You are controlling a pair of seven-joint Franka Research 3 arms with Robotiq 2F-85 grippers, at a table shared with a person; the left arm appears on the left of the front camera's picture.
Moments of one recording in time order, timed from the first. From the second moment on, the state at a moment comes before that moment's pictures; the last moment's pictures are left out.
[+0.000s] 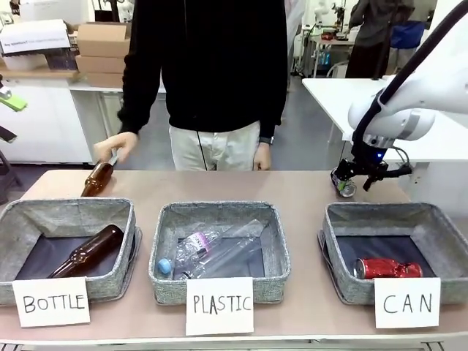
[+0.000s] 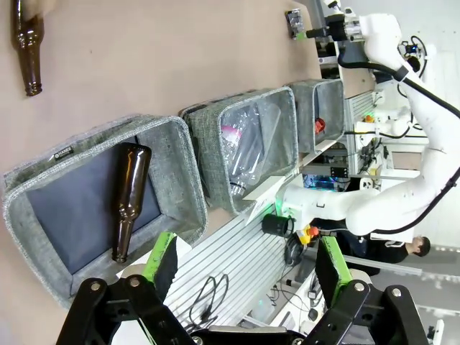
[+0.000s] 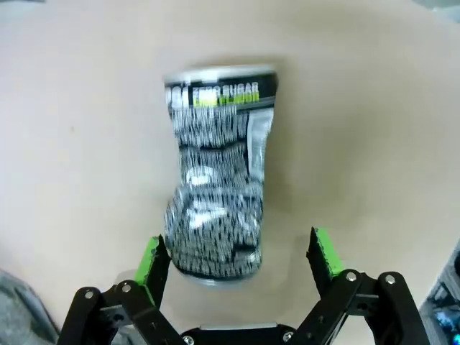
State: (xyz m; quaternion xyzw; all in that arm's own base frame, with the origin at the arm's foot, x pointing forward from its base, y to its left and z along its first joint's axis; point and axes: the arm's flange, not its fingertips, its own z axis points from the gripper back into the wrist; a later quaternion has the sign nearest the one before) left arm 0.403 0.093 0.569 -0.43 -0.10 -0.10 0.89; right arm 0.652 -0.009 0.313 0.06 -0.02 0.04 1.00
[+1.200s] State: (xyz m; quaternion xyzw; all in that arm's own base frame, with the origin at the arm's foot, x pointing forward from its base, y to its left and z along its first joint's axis) left arm 0.403 0.093 0.569 -0.43 -0.10 -0.10 0.89; right arm 0.665 0.002 0.302 0.06 -0.05 0.01 1.00
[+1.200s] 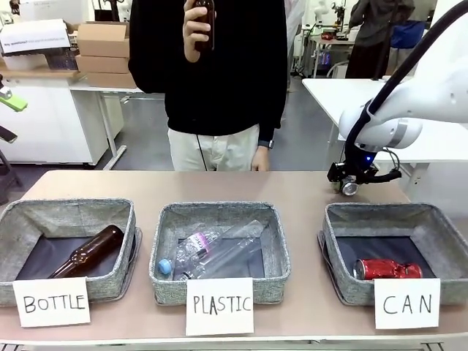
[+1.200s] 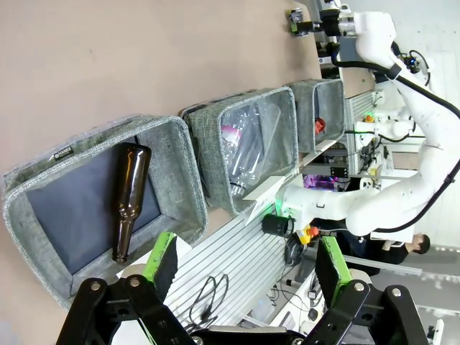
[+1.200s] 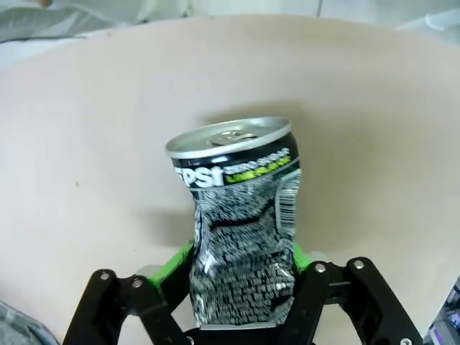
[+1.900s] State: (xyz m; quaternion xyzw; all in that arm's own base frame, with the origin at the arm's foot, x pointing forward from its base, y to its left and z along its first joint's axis) left arm 0.403 0.093 0.569 -0.43 -0.10 -0.10 0.89; right arm 0.665 0.002 0.305 0.05 -0.04 0.01 1.00
